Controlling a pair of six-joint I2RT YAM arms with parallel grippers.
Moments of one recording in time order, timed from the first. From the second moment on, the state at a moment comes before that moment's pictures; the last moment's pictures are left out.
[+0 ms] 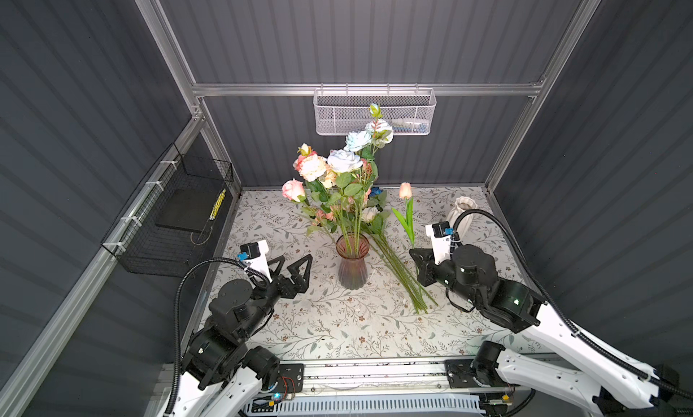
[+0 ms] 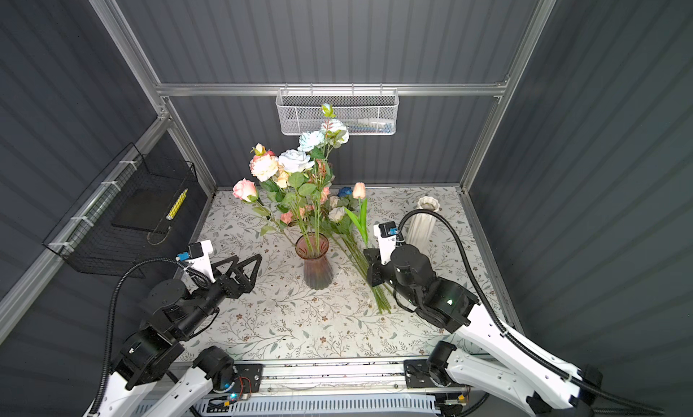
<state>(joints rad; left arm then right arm) -0.57 0.41 0.74 -0.49 -0.07 -0.54 0.91 0.85 0.92 -0.39 0.26 0.34</state>
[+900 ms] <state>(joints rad) -0.57 0.43 0.76 -0.49 -0.06 -0.55 1.05 1.50 1.05 0.74 0.30 -0.07</state>
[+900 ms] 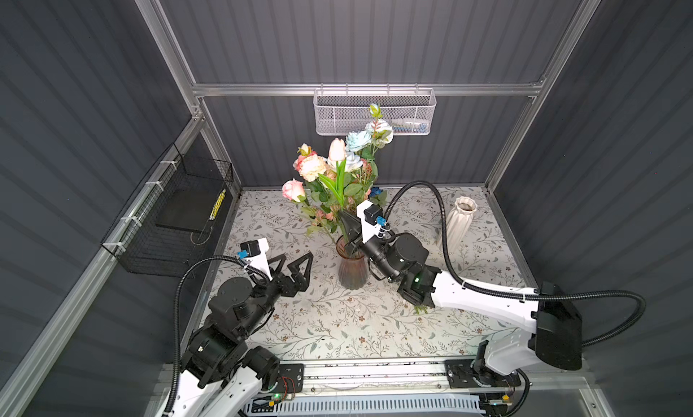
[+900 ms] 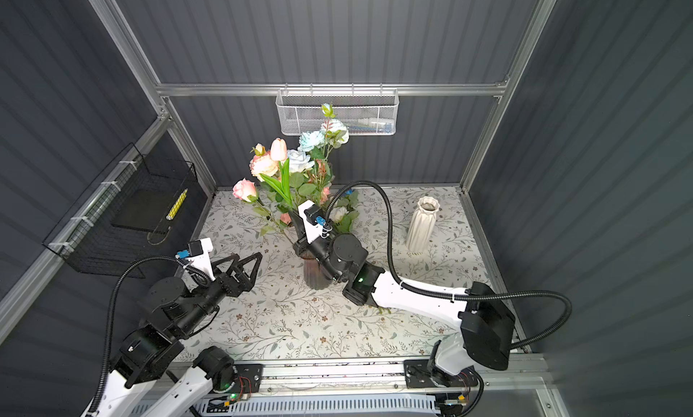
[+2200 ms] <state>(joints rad) -0.57 0.41 0.77 -0.48 -0.05 -0.55 0.95 0.96 0.81 -0.06 0.31 0.32</state>
